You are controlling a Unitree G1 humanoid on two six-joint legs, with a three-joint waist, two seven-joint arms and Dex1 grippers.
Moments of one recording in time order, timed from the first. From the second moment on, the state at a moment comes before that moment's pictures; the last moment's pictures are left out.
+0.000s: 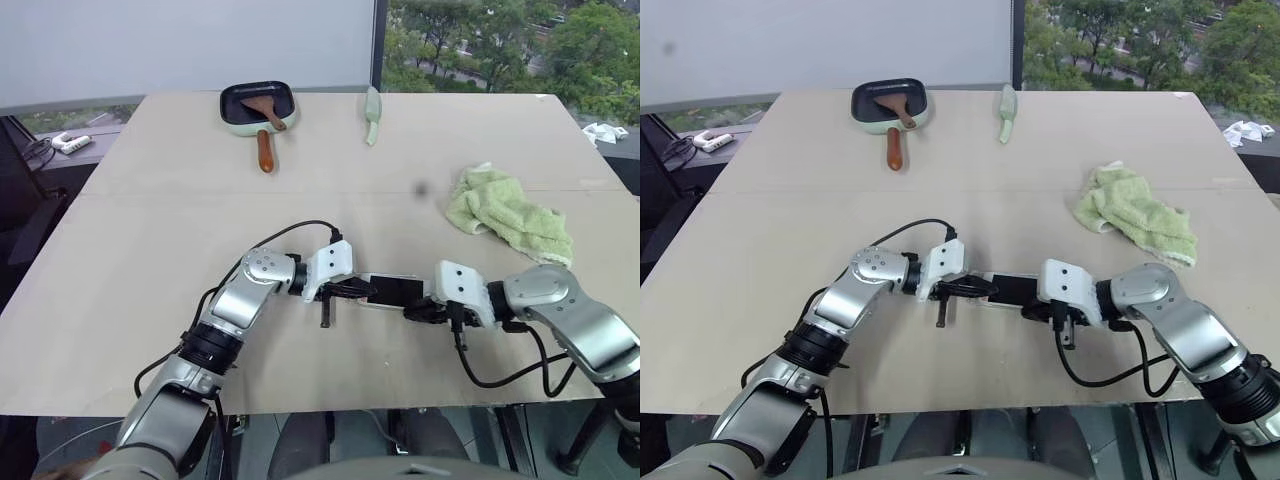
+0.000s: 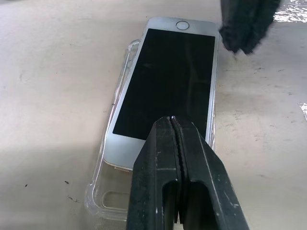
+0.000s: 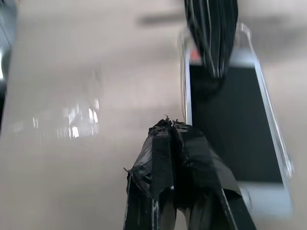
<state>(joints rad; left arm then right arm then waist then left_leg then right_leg) -0.50 0.48 -0.37 0.17 -0.12 0.19 -1.19 -0.32 -0.85 0.35 -0.38 0.20 0.52 1.08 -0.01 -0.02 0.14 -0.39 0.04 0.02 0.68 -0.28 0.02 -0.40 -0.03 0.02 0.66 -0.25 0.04</state>
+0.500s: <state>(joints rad) -0.50 0.48 -0.37 0.17 -0.11 0.19 -1.19 -0.35 -0.80 0.36 -0.34 0.12 0.52 1.04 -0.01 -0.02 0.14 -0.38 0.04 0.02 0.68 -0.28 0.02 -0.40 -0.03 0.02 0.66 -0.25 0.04</state>
